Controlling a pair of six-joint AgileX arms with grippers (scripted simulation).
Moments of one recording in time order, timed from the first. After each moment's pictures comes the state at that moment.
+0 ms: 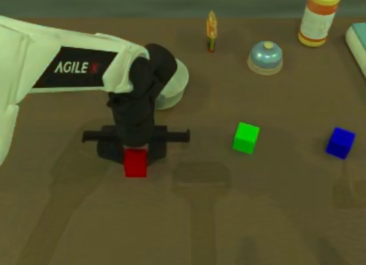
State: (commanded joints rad) left arm -0.52 2.22 1.43 -0.78 0.00 -0.49; right arm 0.00 0.00 0.00 0.00 0.00 0.00
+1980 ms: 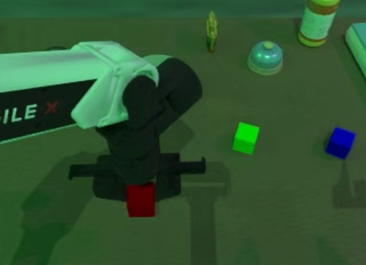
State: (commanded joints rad) left arm -0.75 1.75 1.21 -1.01 -0.02 -0.75; right arm 0.00 0.00 0.00 0.00 0.00 0.00
